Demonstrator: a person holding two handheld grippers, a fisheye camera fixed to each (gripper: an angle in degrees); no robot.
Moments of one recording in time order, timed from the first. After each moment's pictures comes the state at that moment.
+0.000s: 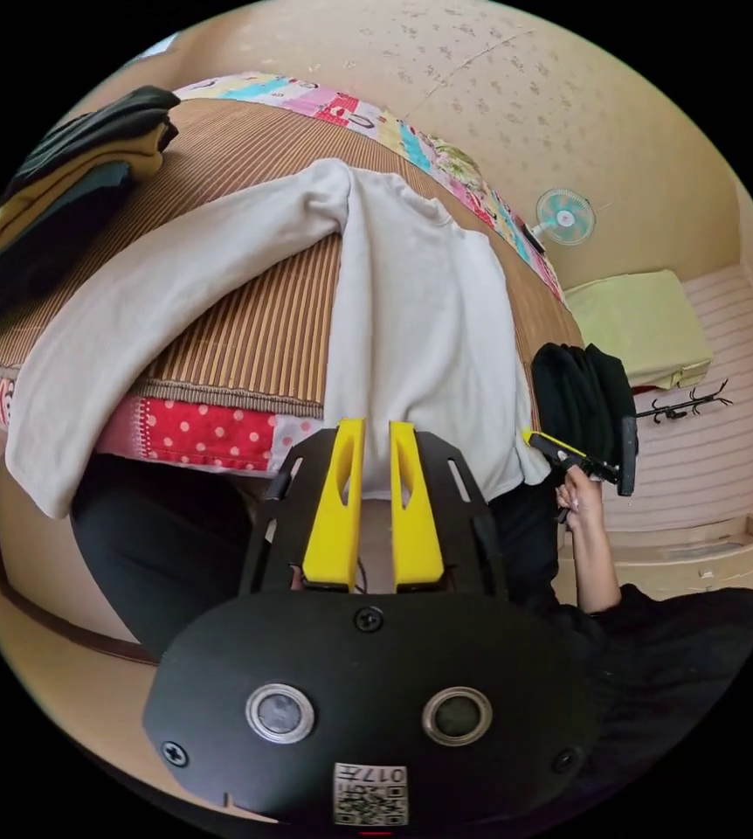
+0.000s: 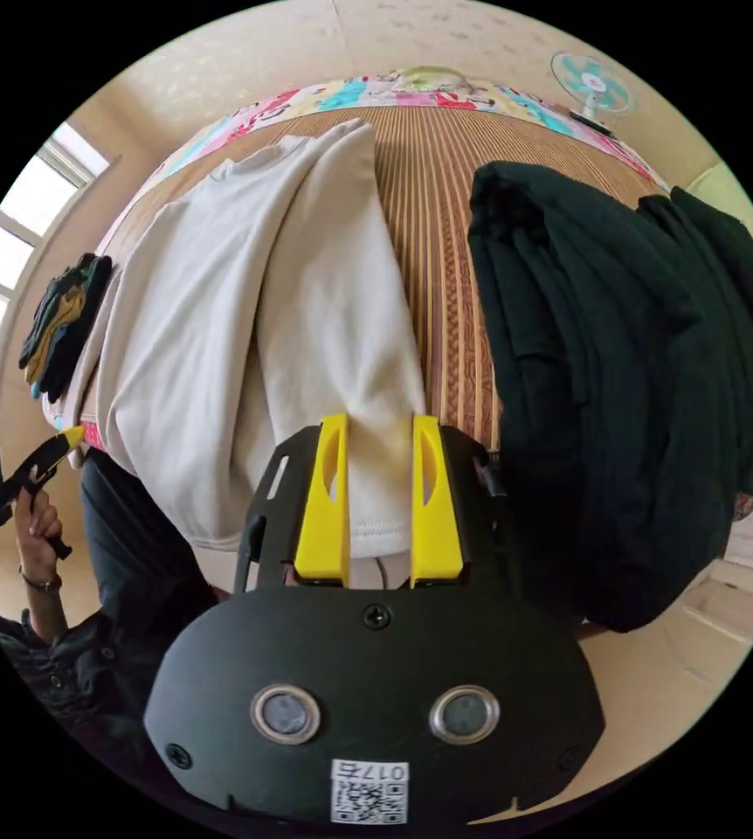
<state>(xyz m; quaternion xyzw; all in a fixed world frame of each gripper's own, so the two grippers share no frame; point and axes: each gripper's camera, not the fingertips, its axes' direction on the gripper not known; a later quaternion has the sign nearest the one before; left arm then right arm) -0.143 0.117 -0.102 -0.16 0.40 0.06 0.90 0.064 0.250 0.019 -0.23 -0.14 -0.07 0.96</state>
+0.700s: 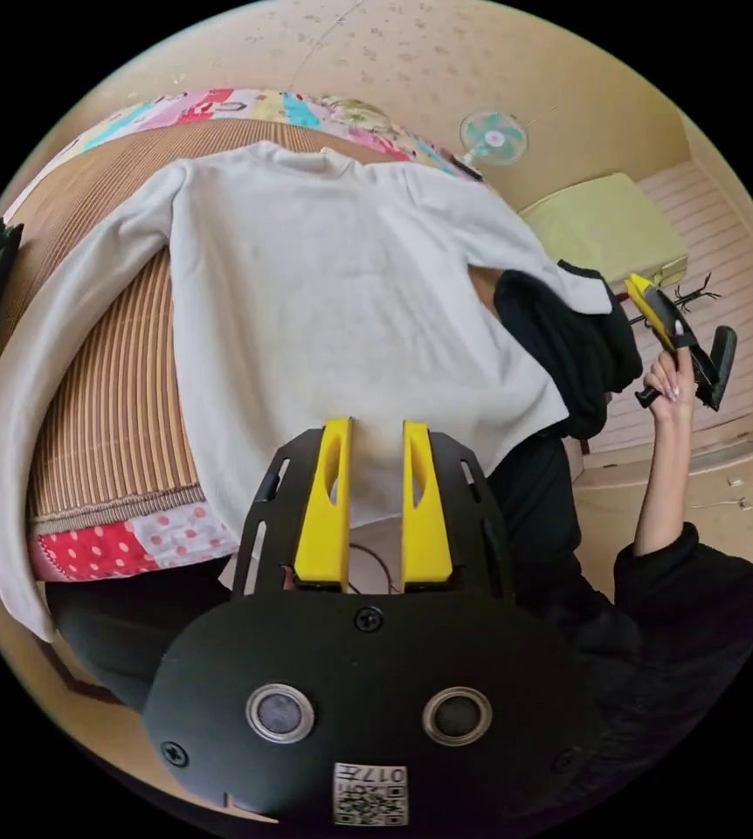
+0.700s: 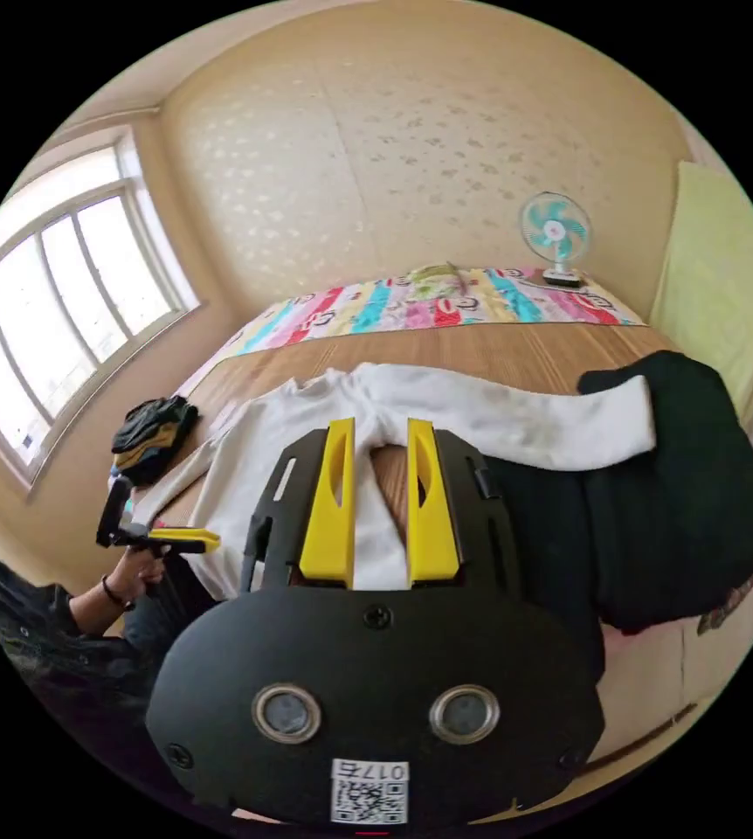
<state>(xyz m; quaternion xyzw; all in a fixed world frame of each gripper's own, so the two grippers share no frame) -0.093 0.044 -0.111 -0.20 0.37 0.22 0.88 0.193 0.158 -0.102 0.03 -0.27 -0.07 0.96</state>
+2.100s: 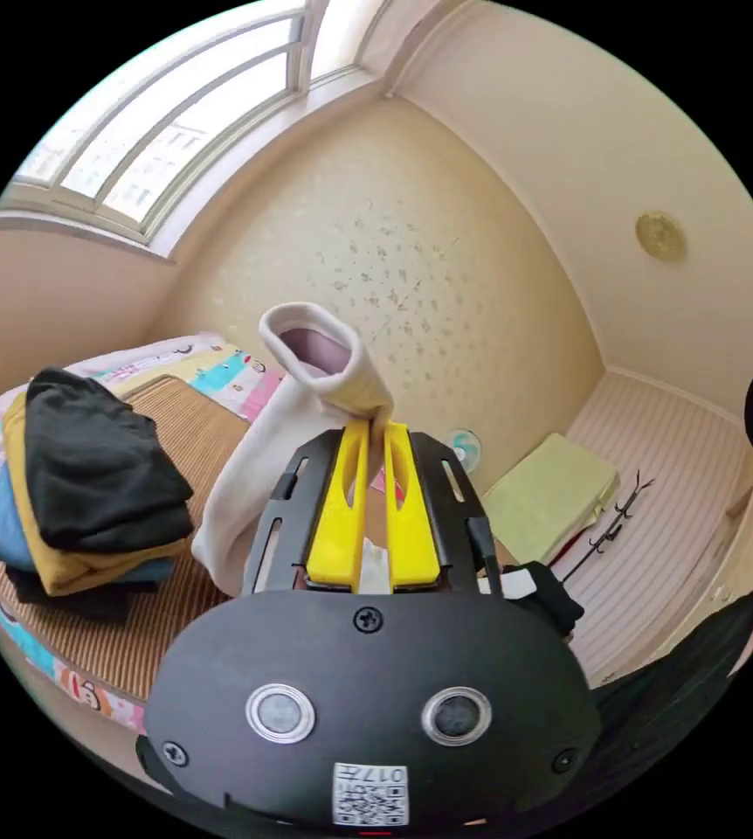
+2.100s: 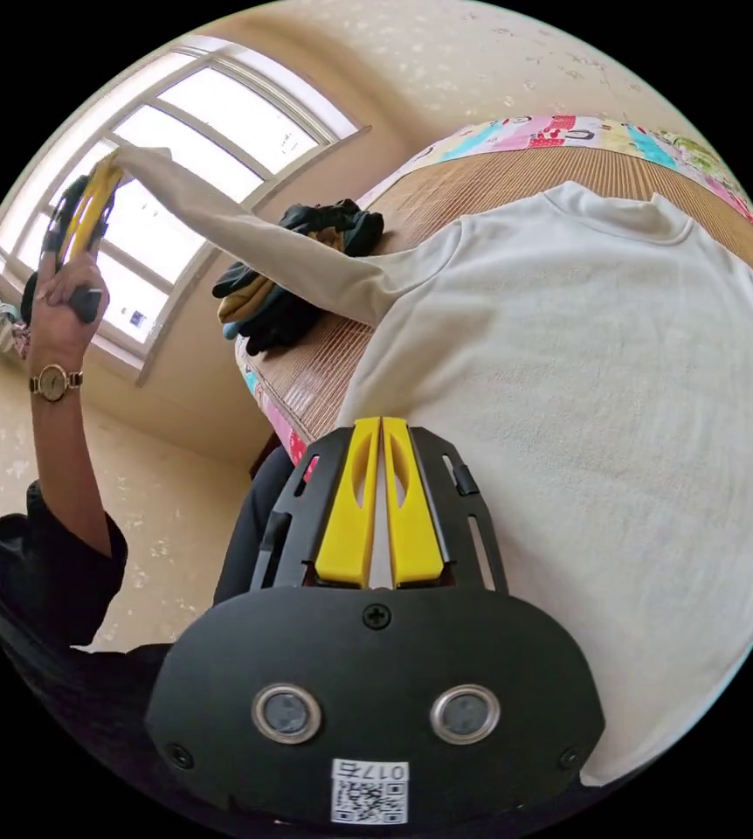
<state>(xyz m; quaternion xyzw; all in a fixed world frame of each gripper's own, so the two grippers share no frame) -0.305 -0.115 -0.194 0.27 0.53 -0.02 0.80 0.026 0.206 0.003 -0.17 -0.49 -0.19 0.84</state>
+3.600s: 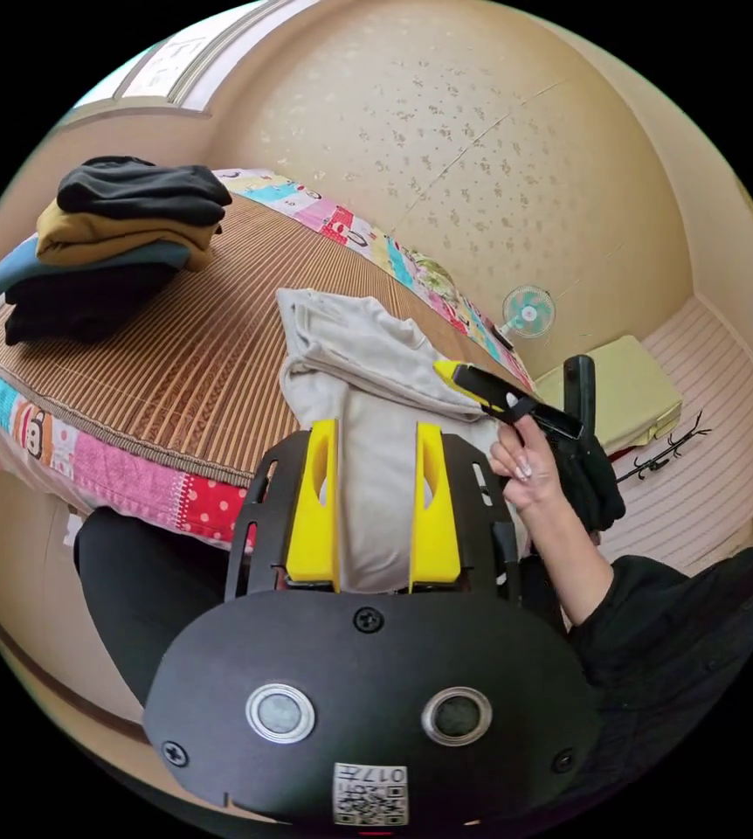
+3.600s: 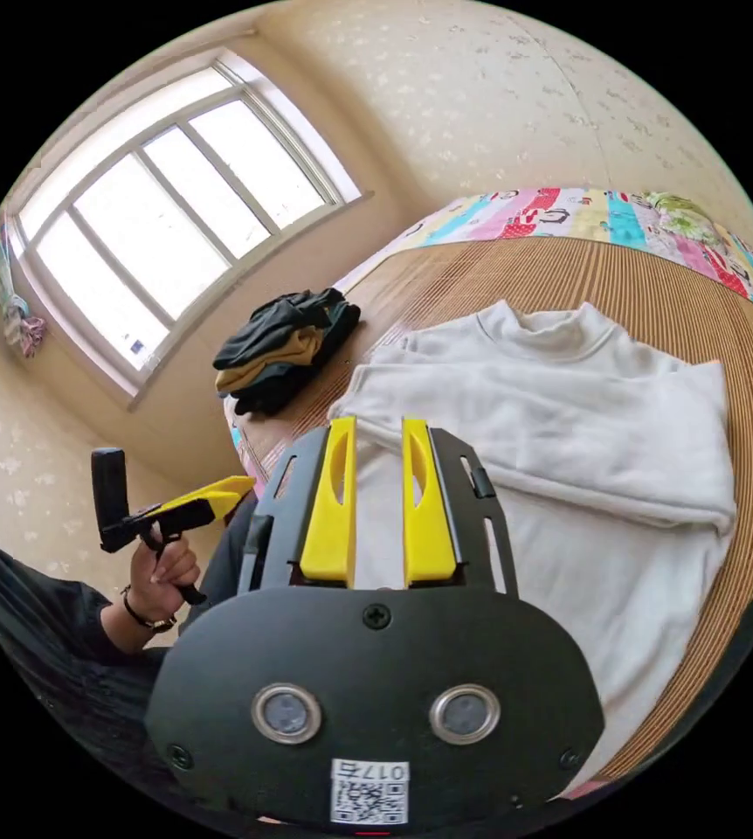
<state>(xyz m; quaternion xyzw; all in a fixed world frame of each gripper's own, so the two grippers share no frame) -0.151 0.142 -0.080 0.04 0.42 0.00 0.91 0.046 0.146 -0.012 -0.08 -0.44 -0.17 0.88</state>
